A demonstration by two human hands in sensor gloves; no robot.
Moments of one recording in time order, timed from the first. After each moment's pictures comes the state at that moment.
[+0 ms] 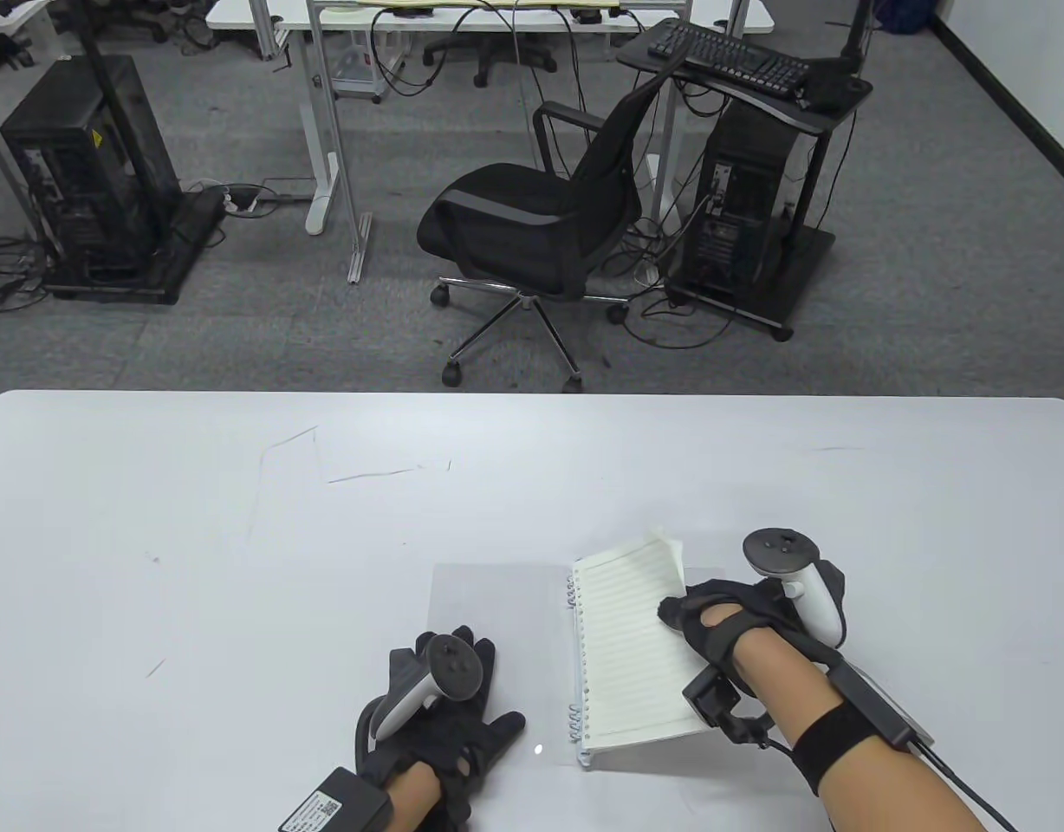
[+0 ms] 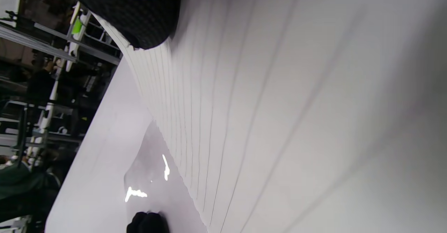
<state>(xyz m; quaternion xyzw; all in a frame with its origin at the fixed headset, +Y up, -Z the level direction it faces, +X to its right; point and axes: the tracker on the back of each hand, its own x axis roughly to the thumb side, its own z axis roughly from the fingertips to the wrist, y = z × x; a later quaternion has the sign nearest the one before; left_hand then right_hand) -0.129 -0.810 -0.339 -0.32 -0.02 0.20 0.93 0.207 -0.709 -0.406 -0.13 0.29 0.84 0.44</state>
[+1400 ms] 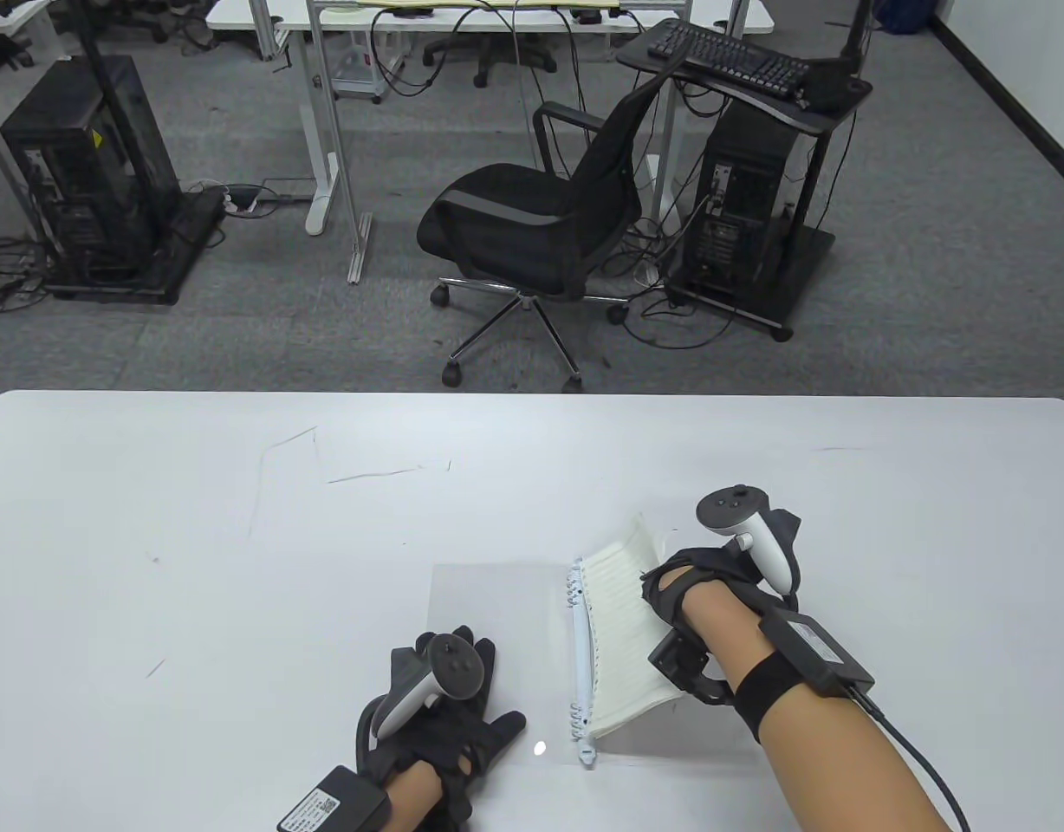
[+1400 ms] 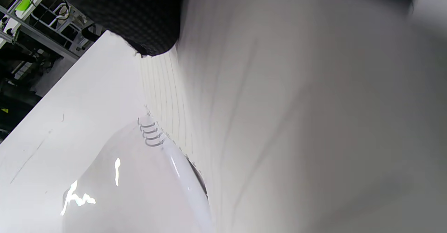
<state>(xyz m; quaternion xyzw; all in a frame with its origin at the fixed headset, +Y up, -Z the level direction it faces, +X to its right) -0.128 -0.810 -0.340 -0.32 -0.02 0.20 0.93 0.180 -0.678 -0.428 -0.19 0.28 0.89 0.32</state>
